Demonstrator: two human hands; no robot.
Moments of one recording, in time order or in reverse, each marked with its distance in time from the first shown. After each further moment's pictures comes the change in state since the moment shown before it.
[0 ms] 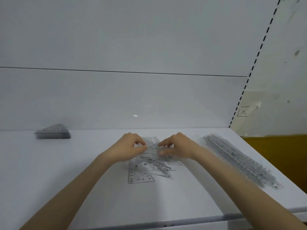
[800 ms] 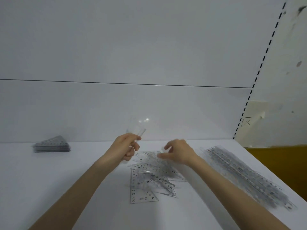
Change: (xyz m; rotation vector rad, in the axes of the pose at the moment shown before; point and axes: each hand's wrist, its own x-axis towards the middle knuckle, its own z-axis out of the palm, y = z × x) left_hand 0.015 -0.006 -0.019 -0.946 0.171 -0.298; right_hand 0.021 -0.014 -0.008 0.164 0.107 0.345
